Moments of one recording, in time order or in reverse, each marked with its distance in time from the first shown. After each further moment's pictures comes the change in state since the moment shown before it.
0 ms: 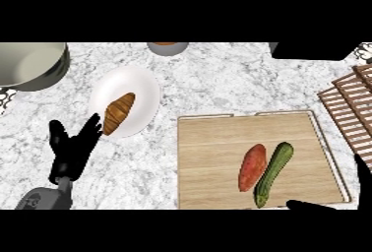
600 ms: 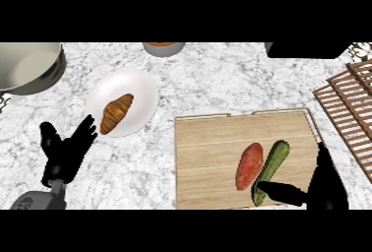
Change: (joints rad) left arm 0.025 0.012 0.034 -0.014 0.006 -0.015 0.007; right arm -0.130 0.306 0.019 0.206 0.259 0.108 0.007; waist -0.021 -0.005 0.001
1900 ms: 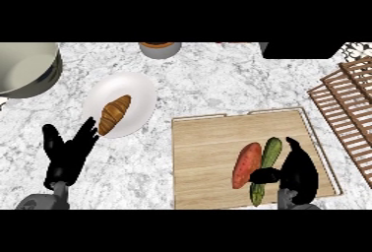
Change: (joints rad) left arm 0.021 -0.048 0.037 -0.016 -0.055 -0.013 0.021; right arm -0.109 0.252 -0.169 0.286 0.163 0.127 -0.146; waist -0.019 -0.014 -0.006
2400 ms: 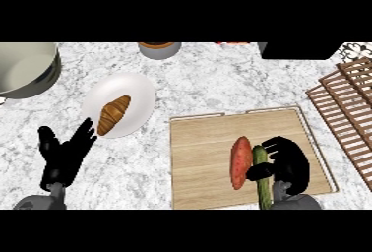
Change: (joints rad) left arm 0.010 0.000 0.029 0.007 -0.012 -0.035 -0.013; right arm -0.065 -0.022 0.022 0.065 -0.047 0.038 -0.066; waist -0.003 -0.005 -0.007
